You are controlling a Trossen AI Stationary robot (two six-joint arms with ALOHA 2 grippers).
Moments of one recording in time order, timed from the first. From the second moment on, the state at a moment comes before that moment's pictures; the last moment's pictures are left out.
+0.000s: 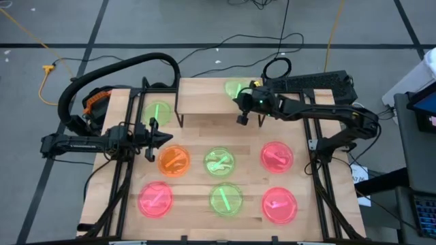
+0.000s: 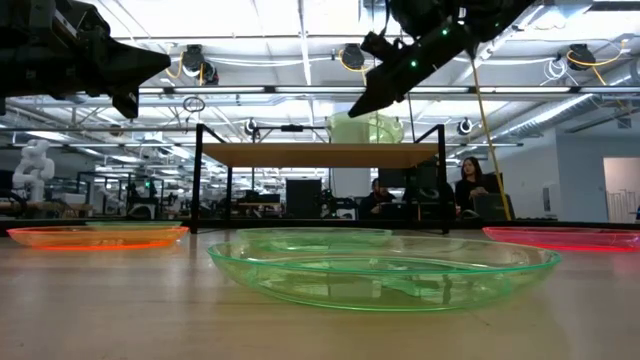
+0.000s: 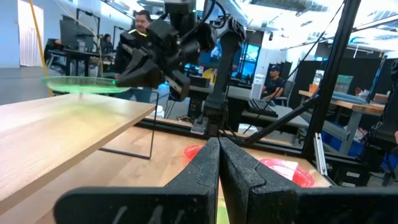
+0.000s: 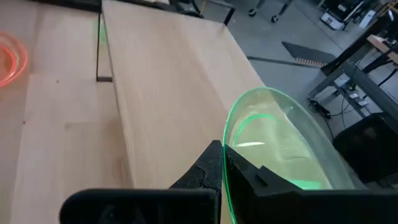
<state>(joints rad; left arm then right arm) 0.06 0.27 0.01 0.42 0.00 -0.16 -0.36 1.45 0.97 0.02 0.18 -0.33</state>
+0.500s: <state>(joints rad) 0.06 0.27 0.01 0.42 0.00 -0.16 -0.33 1.50 0.97 0.02 0.21 -0.33</state>
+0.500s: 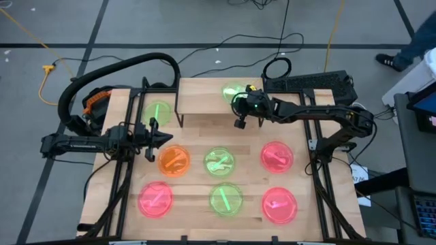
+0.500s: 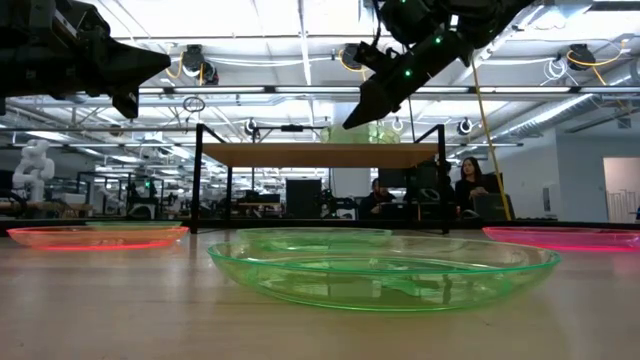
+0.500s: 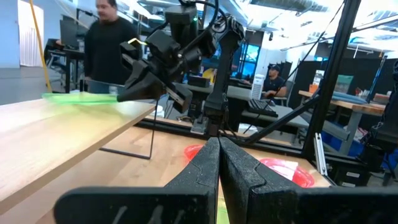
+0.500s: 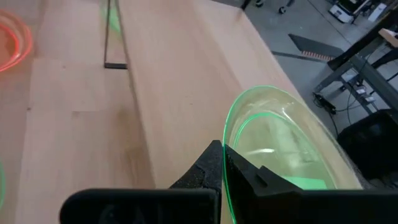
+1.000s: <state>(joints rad) 0.06 0.27 0.01 0.42 0.00 -0.16 -0.32 1.50 0.97 0.03 0.21 -0.31</state>
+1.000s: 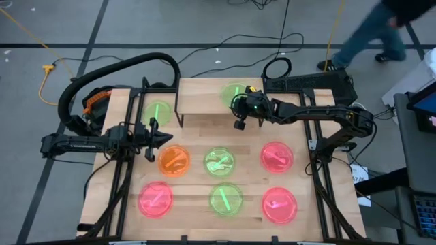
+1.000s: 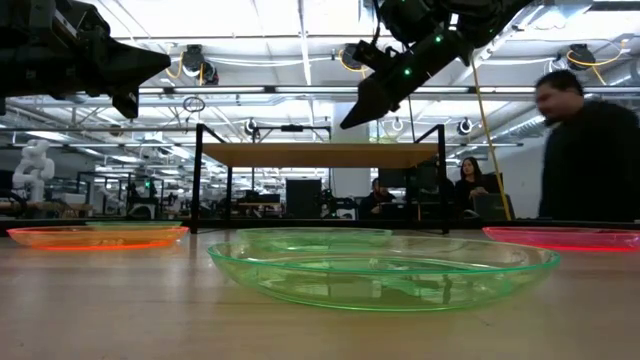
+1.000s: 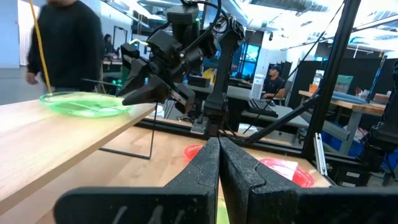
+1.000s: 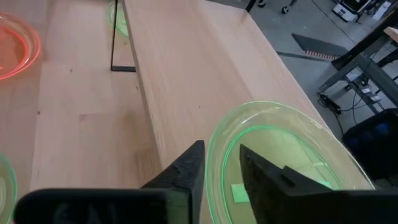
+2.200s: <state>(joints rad) 0.06 0.27 0.01 0.44 0.00 -0.20 -0.06 0.28 0.27 0.54 0.02 -0.14</state>
